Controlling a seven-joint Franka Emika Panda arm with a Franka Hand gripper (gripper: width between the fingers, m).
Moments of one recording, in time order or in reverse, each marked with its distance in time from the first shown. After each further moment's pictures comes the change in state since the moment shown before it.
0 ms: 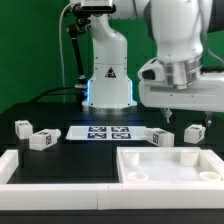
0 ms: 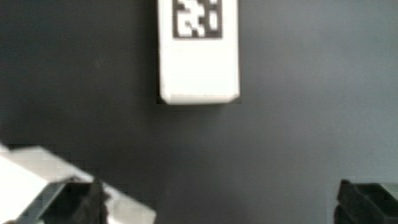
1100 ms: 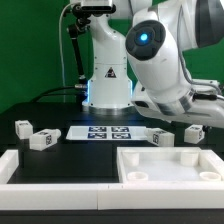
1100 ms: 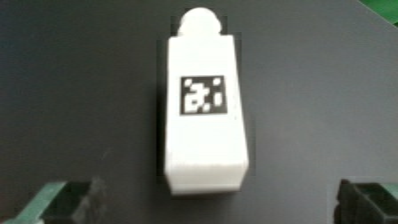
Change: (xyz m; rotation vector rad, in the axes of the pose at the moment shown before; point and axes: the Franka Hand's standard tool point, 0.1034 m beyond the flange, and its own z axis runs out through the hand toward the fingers) arm -0.014 0.003 0.029 -0.019 -0.405 0.065
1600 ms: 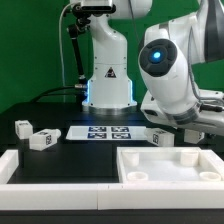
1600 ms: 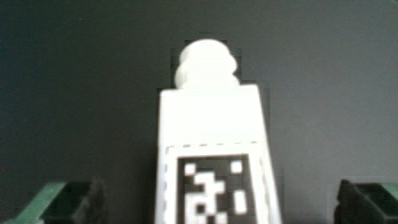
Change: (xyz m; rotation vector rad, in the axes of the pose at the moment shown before) arm -0.007 0.003 0.041 -0.025 0.003 0.003
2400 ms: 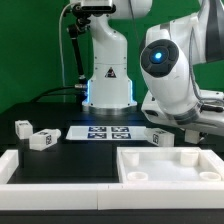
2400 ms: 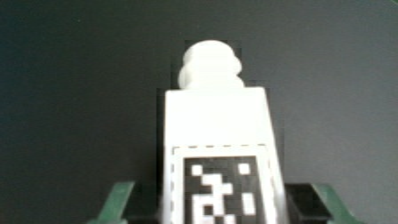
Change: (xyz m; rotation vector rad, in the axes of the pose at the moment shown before) arm 0.001 0.001 0.000 0.000 0.000 0.000
